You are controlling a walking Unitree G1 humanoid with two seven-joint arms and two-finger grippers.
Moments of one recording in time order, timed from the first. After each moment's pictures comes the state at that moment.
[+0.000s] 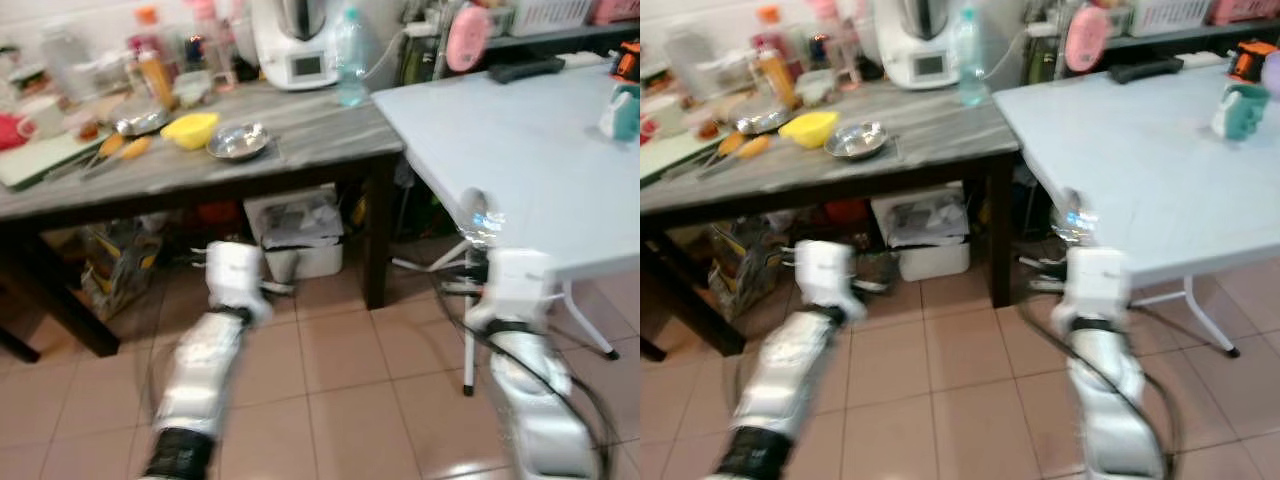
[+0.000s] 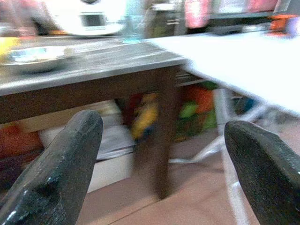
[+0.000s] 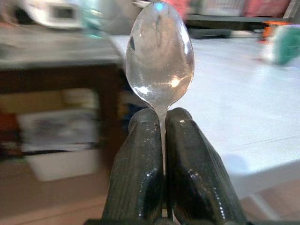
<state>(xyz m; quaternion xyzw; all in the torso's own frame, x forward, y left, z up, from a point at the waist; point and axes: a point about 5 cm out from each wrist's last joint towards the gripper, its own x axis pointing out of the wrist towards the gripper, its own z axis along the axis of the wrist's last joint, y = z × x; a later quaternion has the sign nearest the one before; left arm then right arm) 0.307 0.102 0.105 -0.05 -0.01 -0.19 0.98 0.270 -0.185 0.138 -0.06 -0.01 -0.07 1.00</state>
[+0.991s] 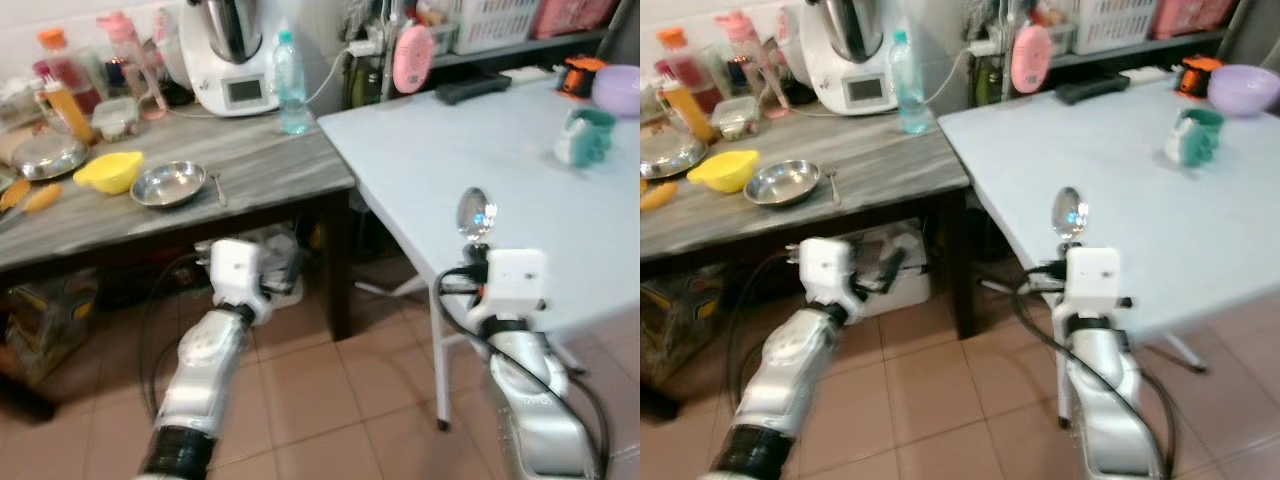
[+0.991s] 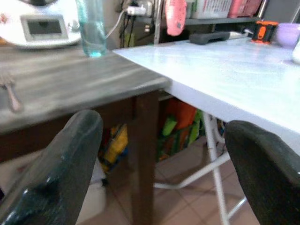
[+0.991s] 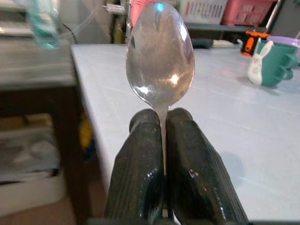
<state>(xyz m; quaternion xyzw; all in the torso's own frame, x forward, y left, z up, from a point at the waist) 0.308 0.098 0.106 -0.05 -0.01 -0.20 0.98 0.270 -0.184 0.141 -0.08 -0.02 -0.06 0.99</state>
